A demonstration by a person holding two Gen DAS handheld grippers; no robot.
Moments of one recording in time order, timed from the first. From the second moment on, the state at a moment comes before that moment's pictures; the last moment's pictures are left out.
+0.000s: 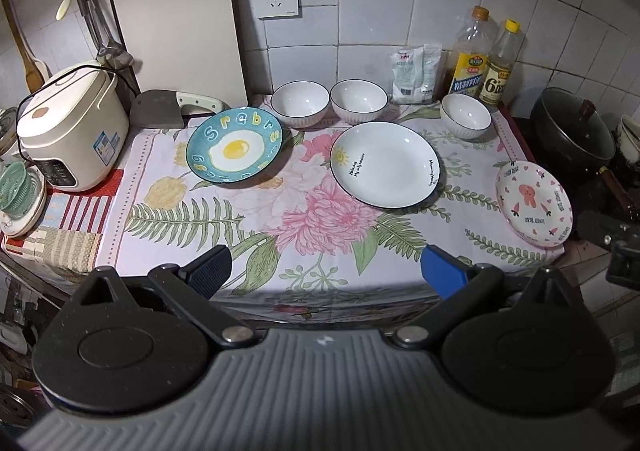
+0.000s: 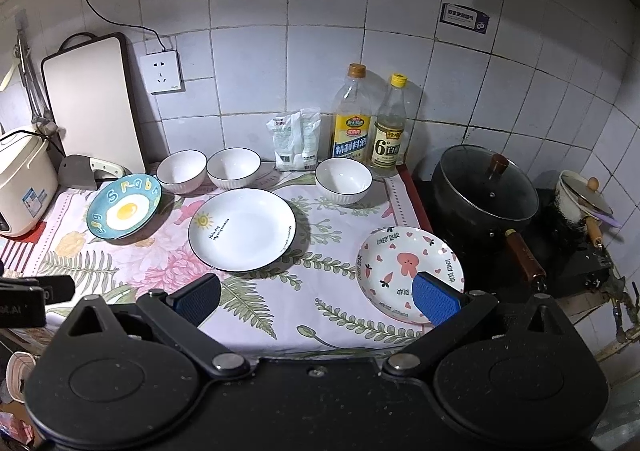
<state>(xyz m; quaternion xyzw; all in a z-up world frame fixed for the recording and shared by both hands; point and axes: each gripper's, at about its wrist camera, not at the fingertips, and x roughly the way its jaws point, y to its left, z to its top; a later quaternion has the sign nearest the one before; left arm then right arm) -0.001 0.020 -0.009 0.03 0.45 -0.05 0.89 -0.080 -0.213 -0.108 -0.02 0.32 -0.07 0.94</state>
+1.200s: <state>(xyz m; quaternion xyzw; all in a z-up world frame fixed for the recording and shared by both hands) 0.004 0.016 -0.017 0.05 0.45 -0.04 0.89 -0.074 -0.218 -0.115 -0.01 0.32 -0.07 0.94</state>
